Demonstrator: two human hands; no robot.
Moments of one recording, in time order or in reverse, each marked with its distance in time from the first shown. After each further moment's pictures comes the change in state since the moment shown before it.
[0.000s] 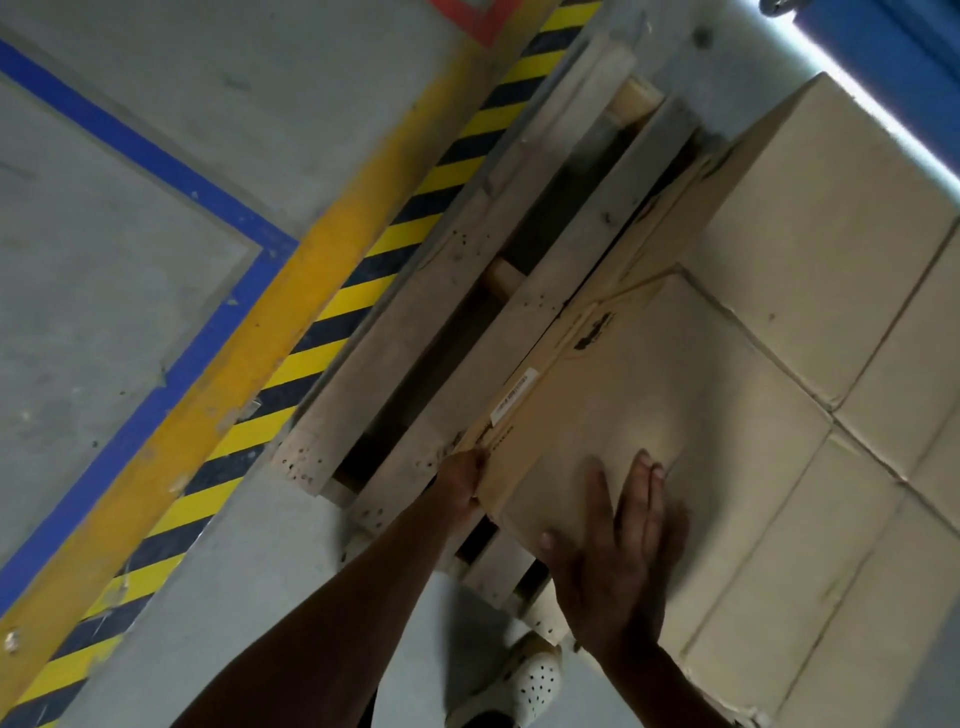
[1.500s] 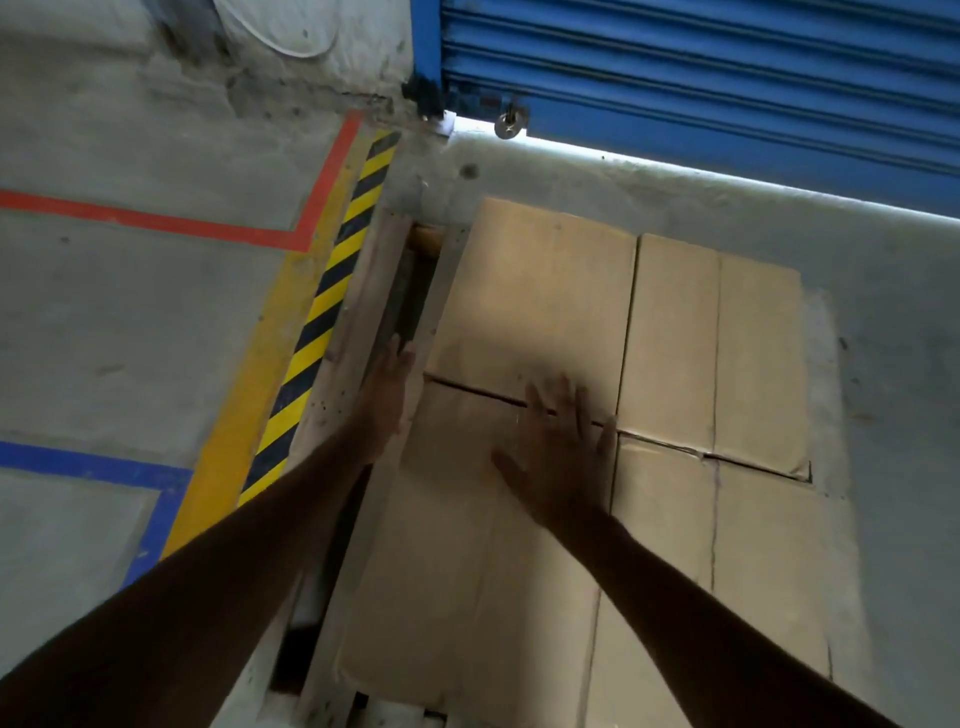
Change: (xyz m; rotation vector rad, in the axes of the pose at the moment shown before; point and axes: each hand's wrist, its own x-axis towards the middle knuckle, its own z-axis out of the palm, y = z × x) left_hand -0.030 0.170 0.202 0.773 -0.068 0.894; right_hand 0.143 0.124 -0.064 0.243 0.122 0.243
